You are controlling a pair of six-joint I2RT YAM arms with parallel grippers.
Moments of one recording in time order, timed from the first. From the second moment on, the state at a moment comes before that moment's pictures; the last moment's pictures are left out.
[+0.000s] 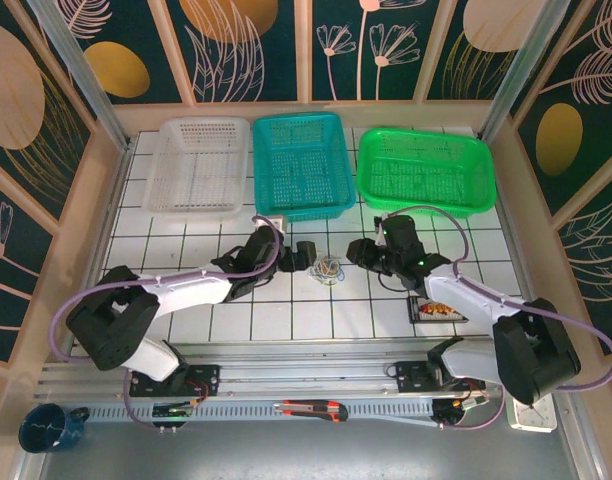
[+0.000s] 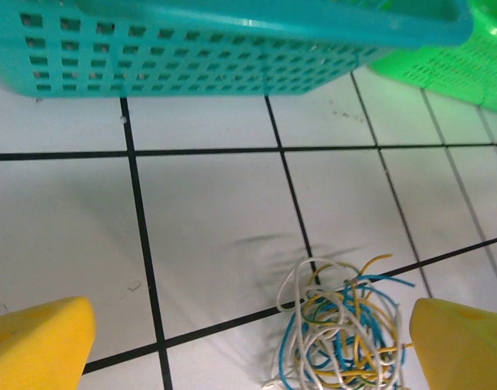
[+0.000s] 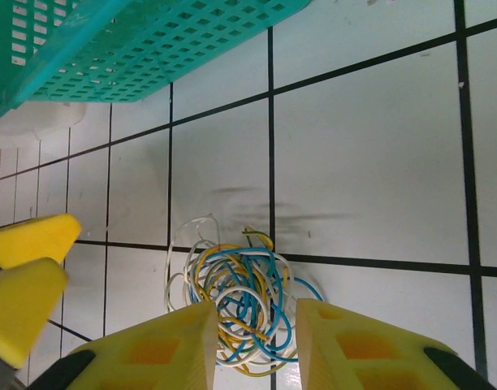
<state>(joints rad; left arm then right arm) -0.80 1.52 0.69 0.17 -0.11 -0.71 0.50 1.24 0.57 -0.07 -0.26 0.74</state>
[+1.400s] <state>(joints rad) -0.72 1.47 0.75 0.09 -0.12 -0.64 0.59 1.22 0.67 -0.08 -0.20 0.74</state>
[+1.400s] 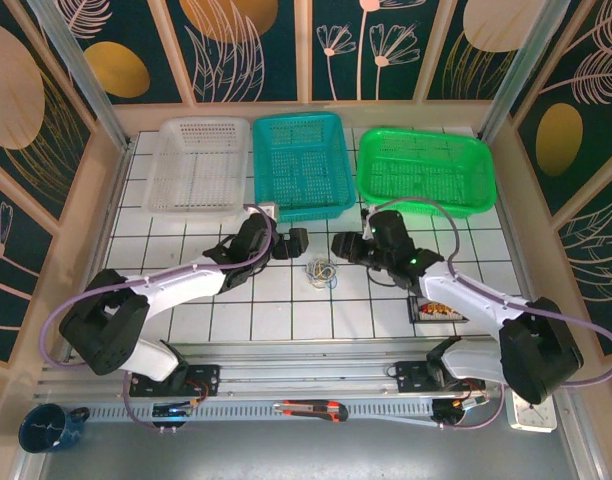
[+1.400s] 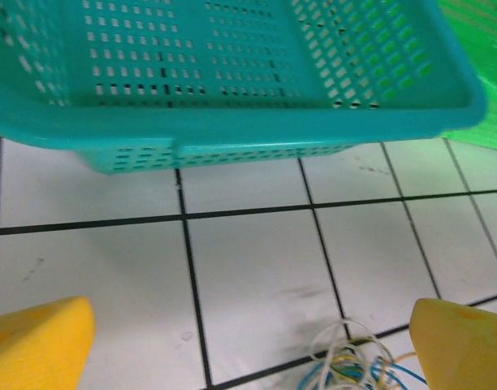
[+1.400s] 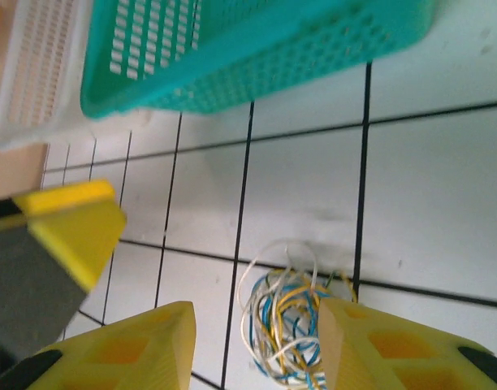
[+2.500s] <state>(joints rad) -0.82 1.63 0.75 0.07 -0.04 -0.60 0.59 1.52 0.69 -0.04 -0.26 0.67</state>
